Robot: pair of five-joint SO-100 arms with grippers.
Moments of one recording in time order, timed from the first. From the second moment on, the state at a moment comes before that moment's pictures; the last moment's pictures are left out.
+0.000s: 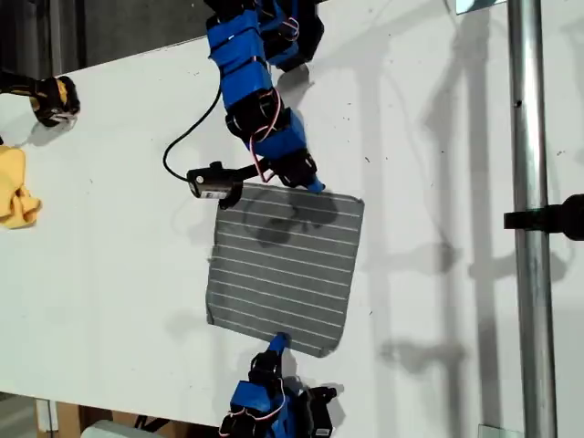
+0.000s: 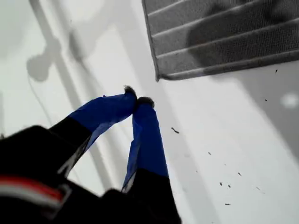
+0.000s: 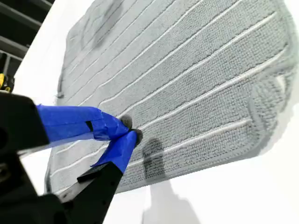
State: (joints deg) arm 0 -9.2 198.8 178.5 74.2 -76.3; arm 1 -16.5 89.3 76.6 76.0 75.8
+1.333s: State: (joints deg) arm 0 -9.2 198.8 178.5 74.2 -77.0; arm 1 -17.6 68.7 76.5 65.6 69.7
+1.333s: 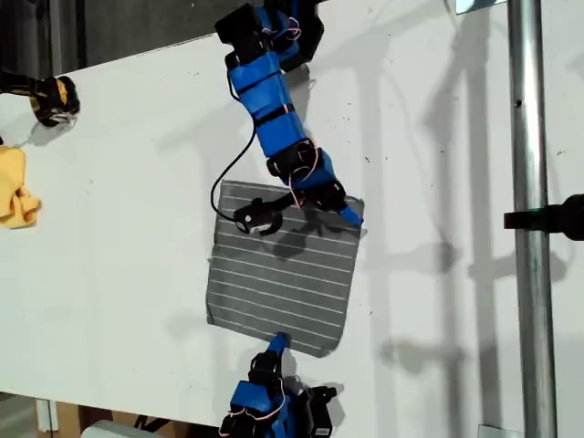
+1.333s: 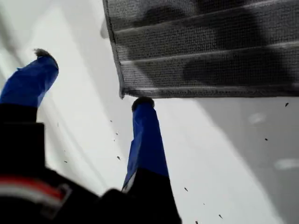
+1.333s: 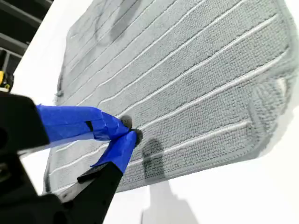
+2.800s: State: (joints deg) arm 0 -9.0 198.8 178.5 74.2 -77.3; arm 1 -17.2 53.1 66.8 67.8 72.3
